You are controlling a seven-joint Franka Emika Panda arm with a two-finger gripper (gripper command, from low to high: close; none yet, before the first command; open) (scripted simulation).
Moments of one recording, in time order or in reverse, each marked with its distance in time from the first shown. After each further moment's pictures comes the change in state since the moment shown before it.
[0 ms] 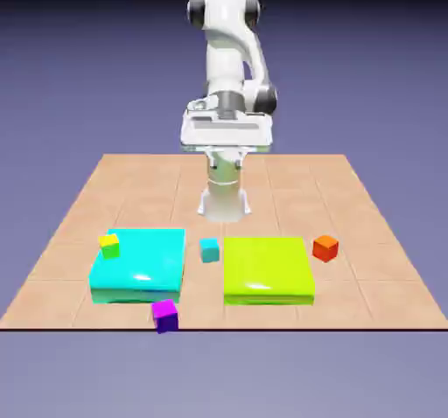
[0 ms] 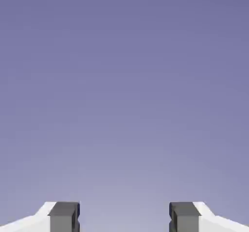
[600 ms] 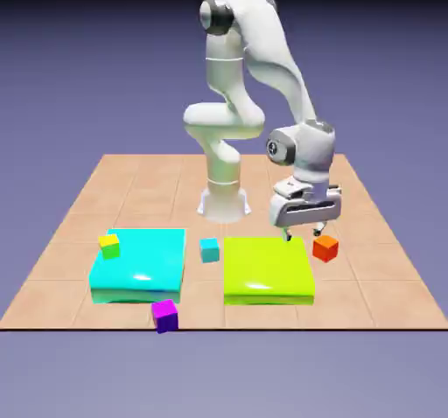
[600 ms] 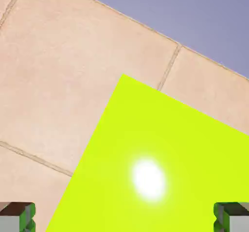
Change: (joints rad) arm -0.126 0.584 0.652 0.186 -0.235 -0.415 0.304
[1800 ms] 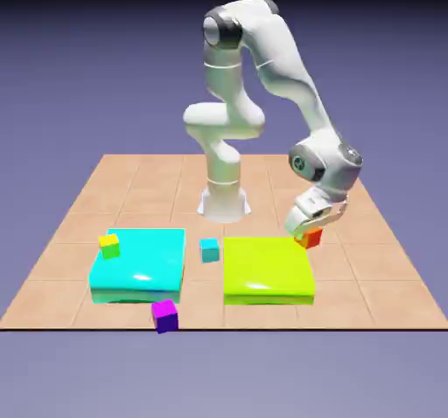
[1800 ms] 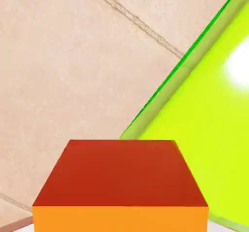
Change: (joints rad) arm 0.039 0.029 -0.037 -0.024 0.001 -0.241 -0.156
